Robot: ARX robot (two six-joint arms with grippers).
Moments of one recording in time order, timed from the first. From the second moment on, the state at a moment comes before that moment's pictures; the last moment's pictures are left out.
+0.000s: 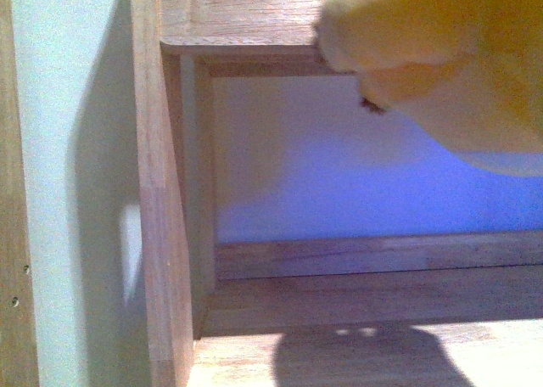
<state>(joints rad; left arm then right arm) 0.00 0.00 0.01 0.00 0.00 0.00 1.02 0.76 0.67 0.57 0.78 -0.44</state>
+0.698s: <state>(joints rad) 0.00 0.00 0.01 0.00 0.00 0.00 1.05 0.93 1.08 0.57 0.70 -0.80</state>
